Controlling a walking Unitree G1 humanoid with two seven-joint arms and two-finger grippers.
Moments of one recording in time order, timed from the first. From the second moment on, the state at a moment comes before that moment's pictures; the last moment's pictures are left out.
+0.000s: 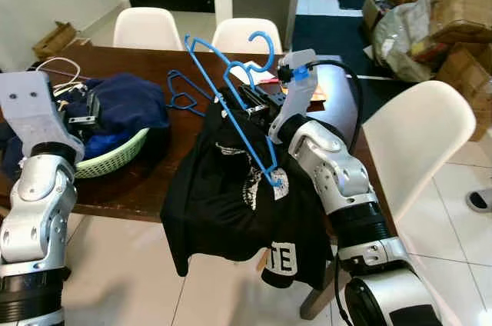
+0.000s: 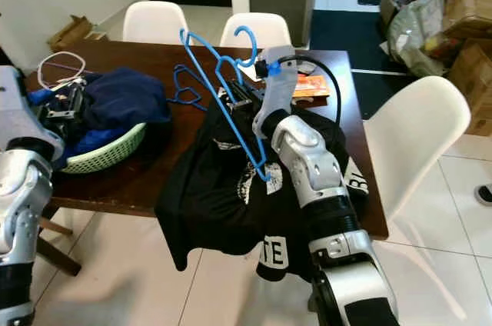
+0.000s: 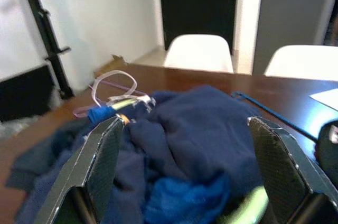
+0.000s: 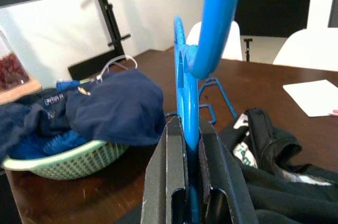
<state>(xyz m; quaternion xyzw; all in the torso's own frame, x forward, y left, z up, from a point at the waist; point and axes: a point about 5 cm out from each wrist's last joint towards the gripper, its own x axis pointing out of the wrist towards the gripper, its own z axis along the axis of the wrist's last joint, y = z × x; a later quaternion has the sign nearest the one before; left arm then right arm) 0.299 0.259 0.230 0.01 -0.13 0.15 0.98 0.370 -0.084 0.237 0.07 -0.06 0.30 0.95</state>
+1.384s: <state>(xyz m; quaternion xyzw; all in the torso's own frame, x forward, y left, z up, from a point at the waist) 0.304 0.241 0.237 0.03 -0.21 0.08 0.97 0.356 -0.131 0.204 0.19 -0.12 0.23 0.95</state>
